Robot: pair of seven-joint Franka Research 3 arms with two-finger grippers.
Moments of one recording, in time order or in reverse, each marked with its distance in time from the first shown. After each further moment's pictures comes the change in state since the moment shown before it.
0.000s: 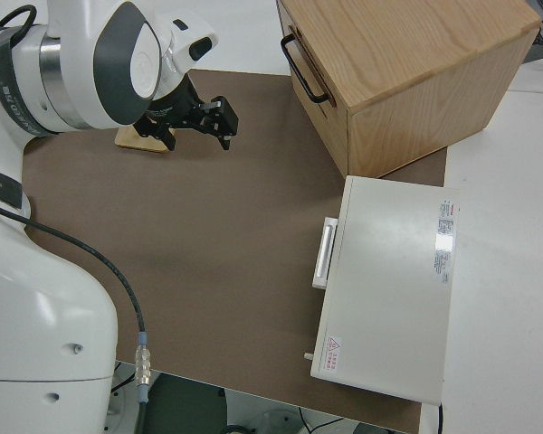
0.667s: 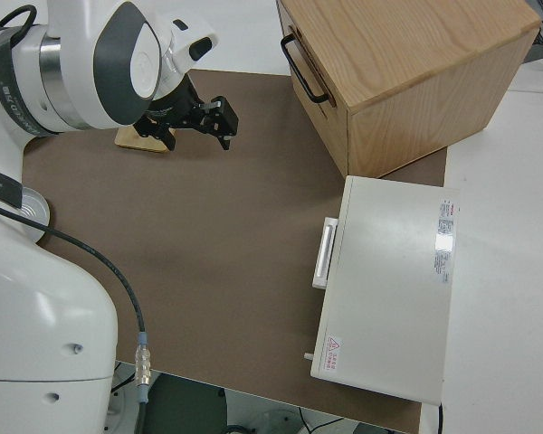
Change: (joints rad) left arm 0.000 0.001 -0.046 -0.095 -0.037 0.088 -0.053; right arm 0.000 0.000 0.000 0.000 0.000 0.000 0.000
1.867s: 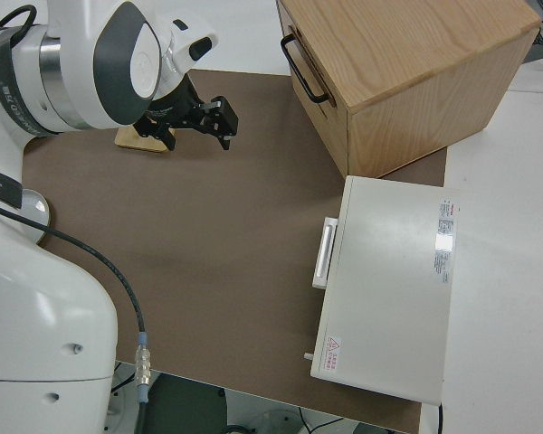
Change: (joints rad) left arm 0.002 -0.005 0.084 0.414 0.151 -0.339 0.078; right arm 0.000 0.000 0.000 0.000 0.000 0.000 0.000
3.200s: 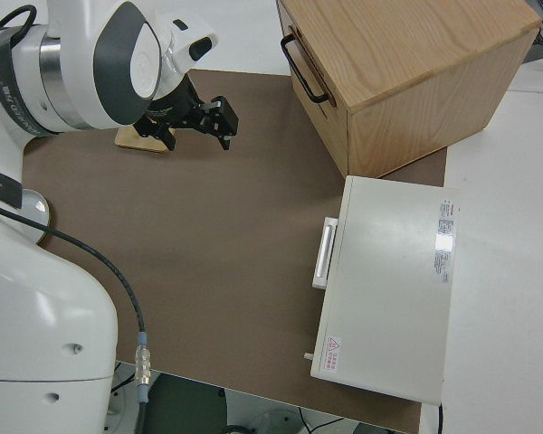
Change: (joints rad) left arm -0.001 0.045 -0.023 0.215 0.061 -0.207 0.086; right arm 0.000 0.000 0.000 0.000 0.000 0.000 0.000
